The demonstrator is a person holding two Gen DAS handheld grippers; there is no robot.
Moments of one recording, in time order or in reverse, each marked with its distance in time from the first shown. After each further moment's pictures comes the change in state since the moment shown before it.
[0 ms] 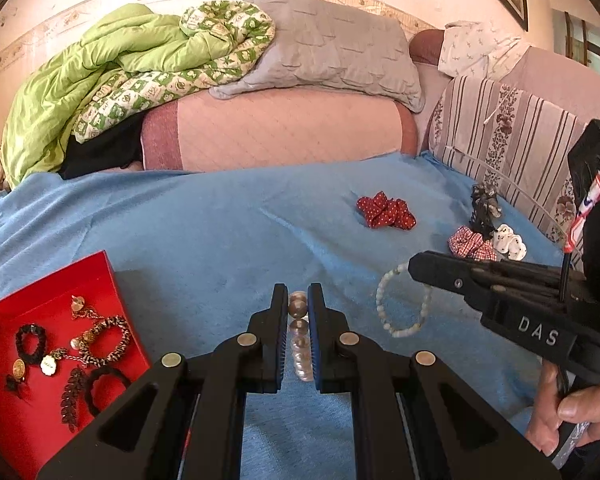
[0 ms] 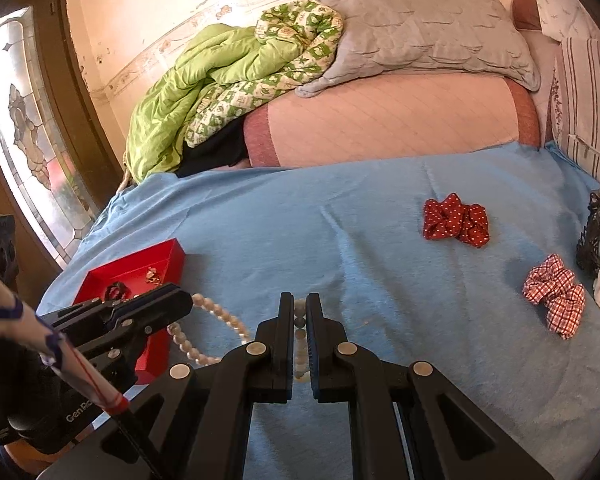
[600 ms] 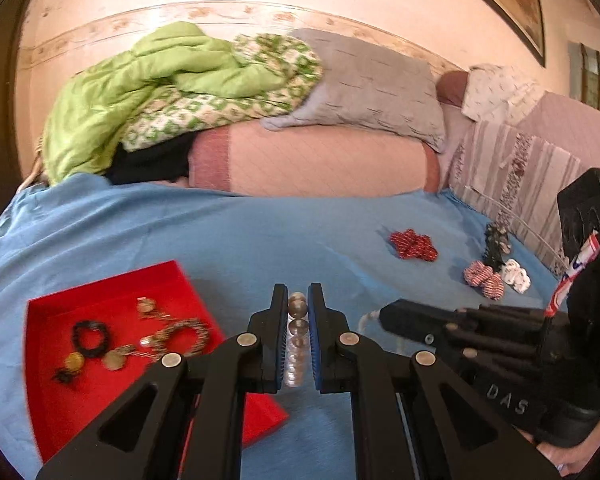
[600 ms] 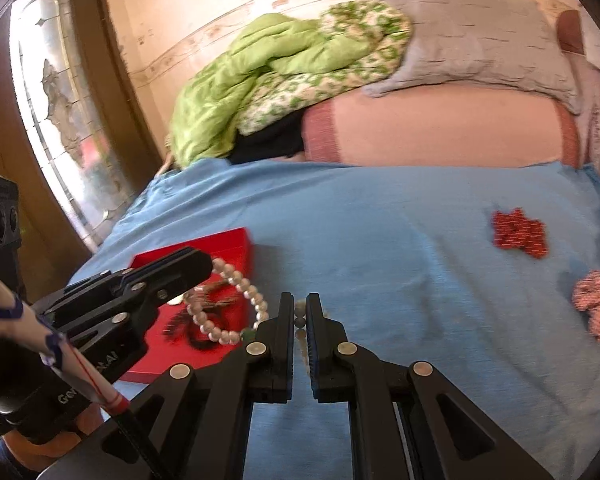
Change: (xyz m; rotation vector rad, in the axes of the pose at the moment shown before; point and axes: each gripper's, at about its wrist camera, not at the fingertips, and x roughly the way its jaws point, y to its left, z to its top) left arm -0.069 0.065 -0.003 -0.095 -0.099 0.069; right arm 0.007 0.094 -0.004 -0.079 0.023 0.108
